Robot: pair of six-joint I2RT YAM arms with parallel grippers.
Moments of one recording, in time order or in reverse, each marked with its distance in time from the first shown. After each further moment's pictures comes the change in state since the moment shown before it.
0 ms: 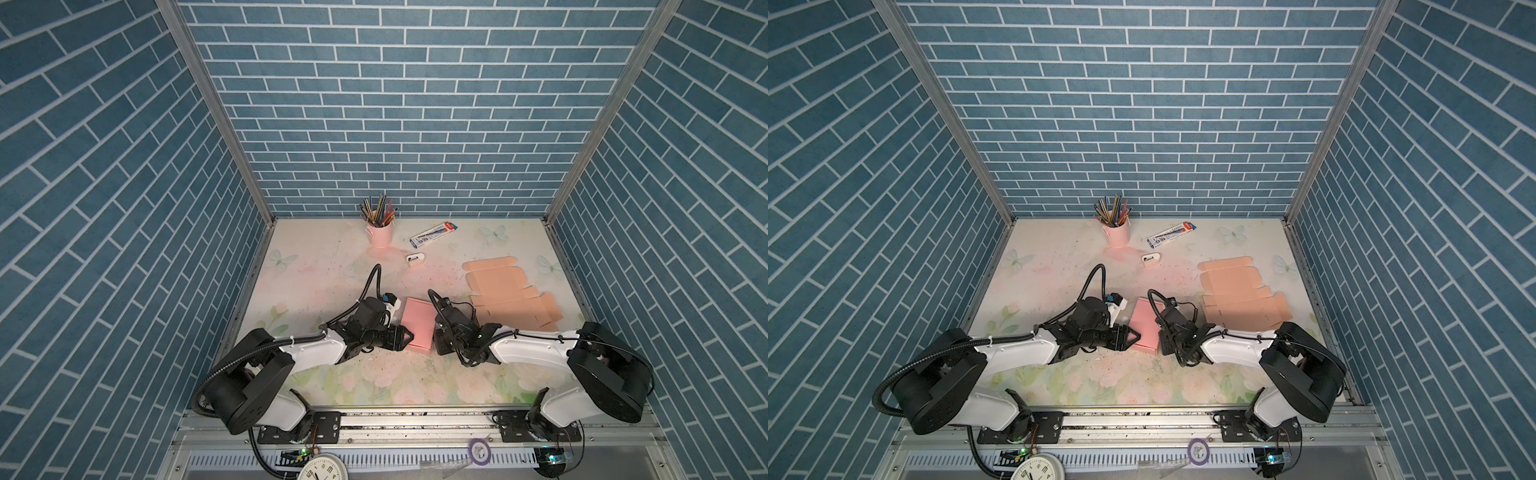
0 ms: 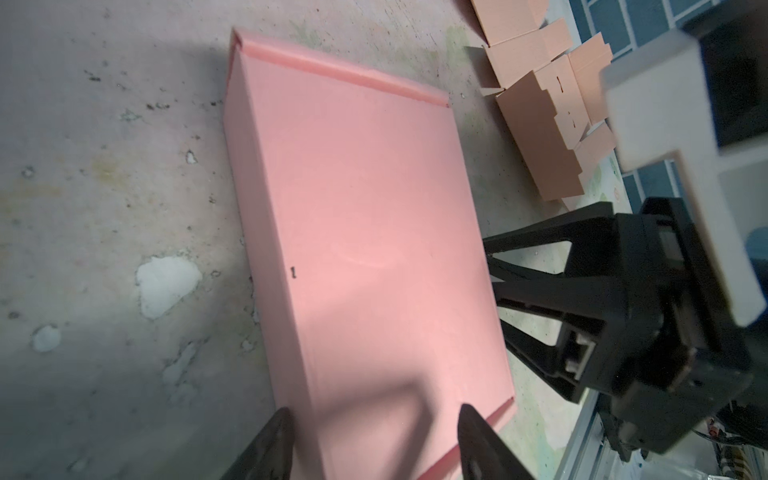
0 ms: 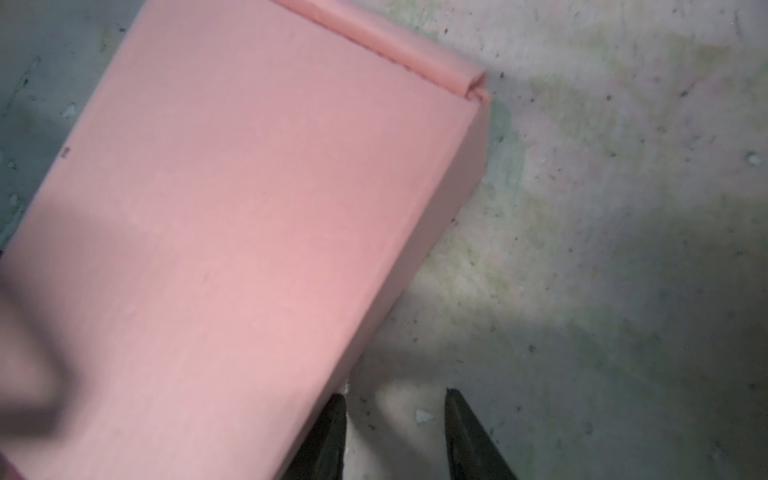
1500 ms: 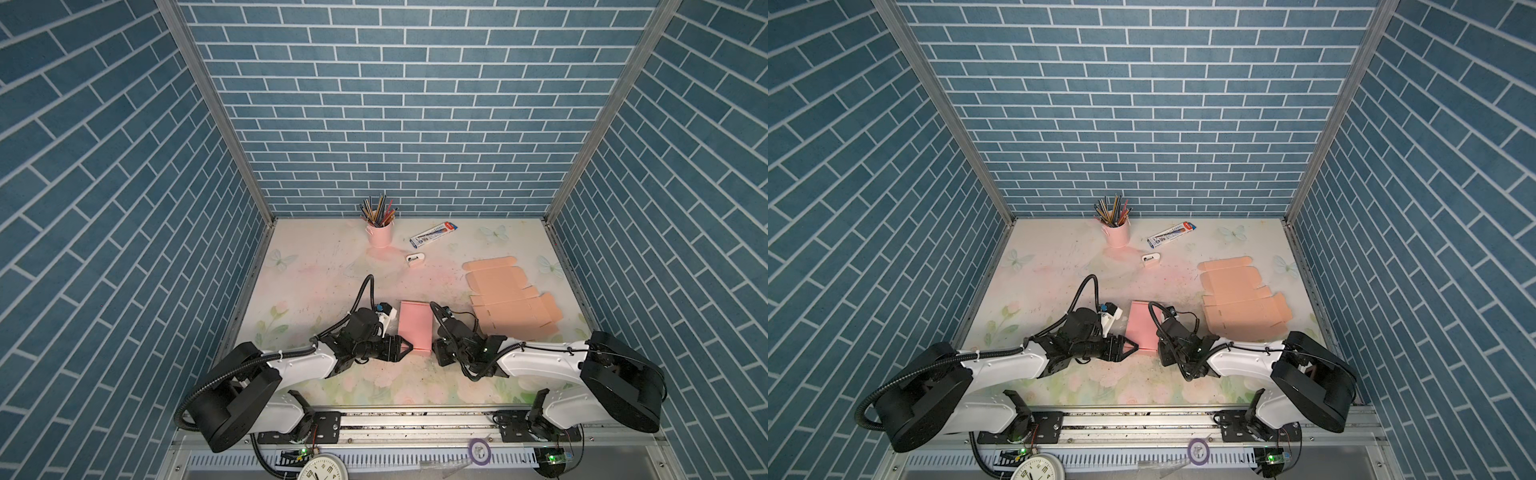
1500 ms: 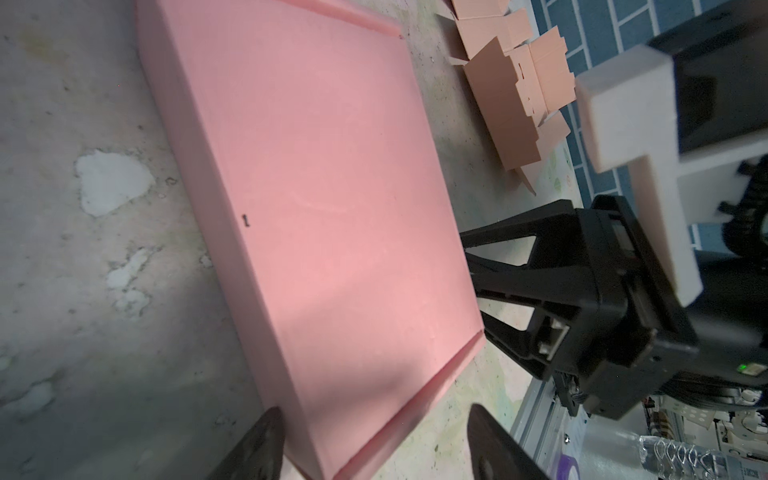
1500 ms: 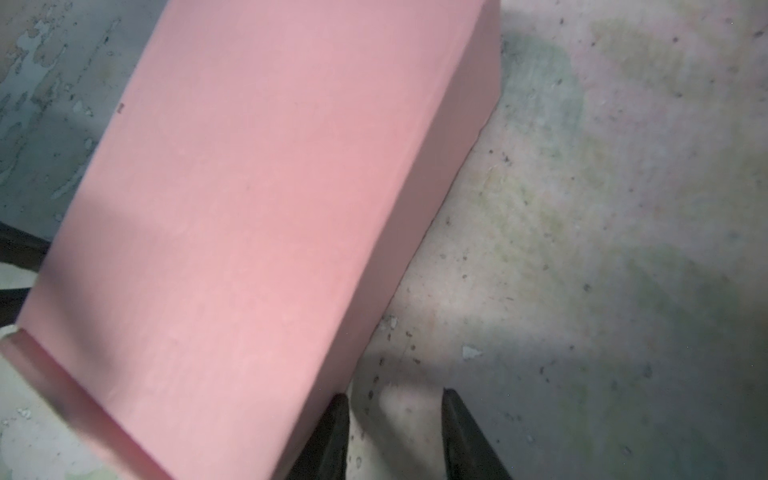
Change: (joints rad) left arm -0.024 -0.098 -0.130 0.085 0.061 -0.089; right arm 0.081 -0.078 -0.101 0.076 -0.005 0.038
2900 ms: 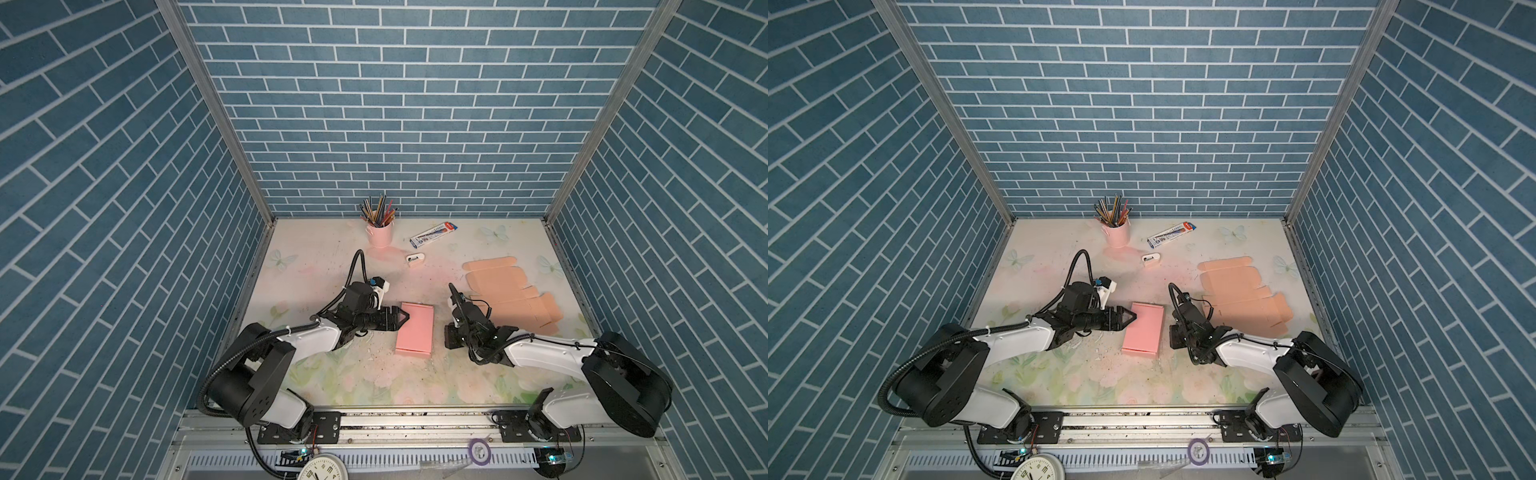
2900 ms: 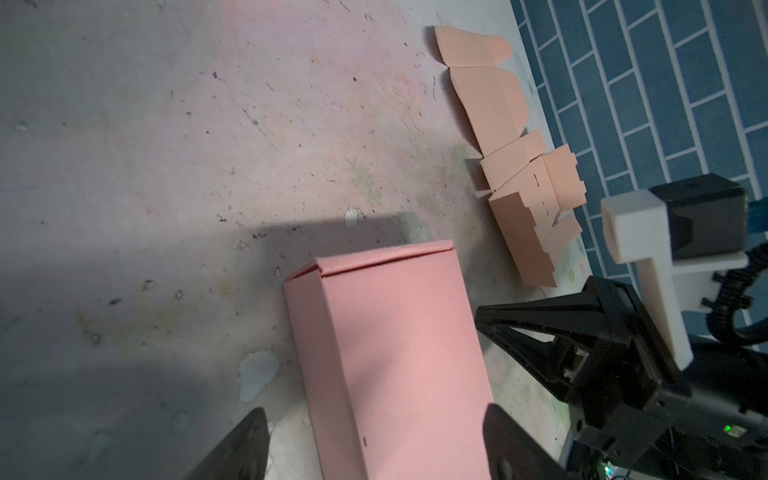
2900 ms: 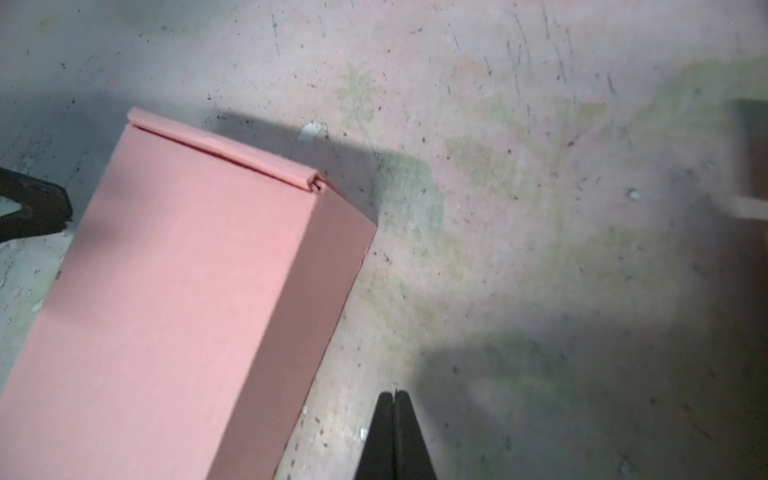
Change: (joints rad) left arm 0.199 0.166 0.209 -0.028 0.032 0.082; right arm -0.217 -0.003 0.000 0.068 -0.057 -0.084
